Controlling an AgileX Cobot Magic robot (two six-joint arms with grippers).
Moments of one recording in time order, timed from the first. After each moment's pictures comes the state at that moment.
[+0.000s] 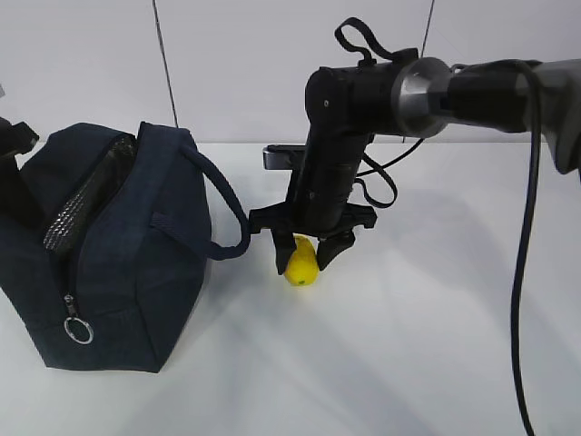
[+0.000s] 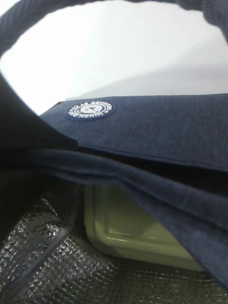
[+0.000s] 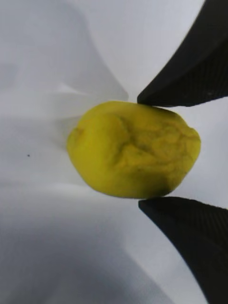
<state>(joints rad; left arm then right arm) 0.05 1.74 -1.25 -0.49 1.15 0.21 0.48 2.32 -1.84 0.18 1.07 0.23</state>
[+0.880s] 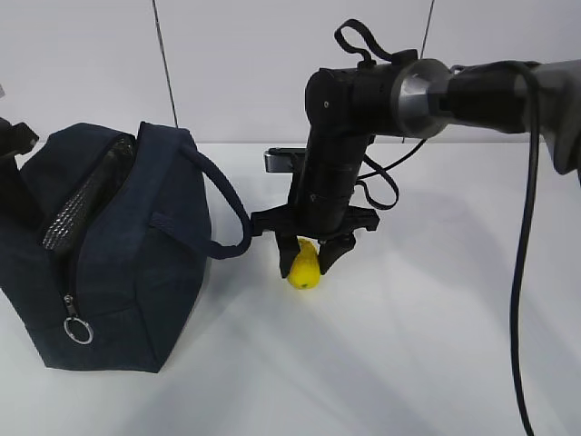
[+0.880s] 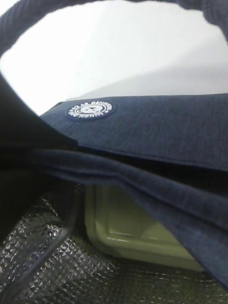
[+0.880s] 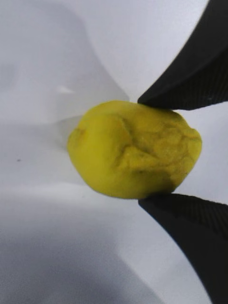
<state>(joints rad) 0.05 1.74 -1.25 -0.49 1.15 0.21 0.48 2.32 -1.84 0.18 1.10 0.24</state>
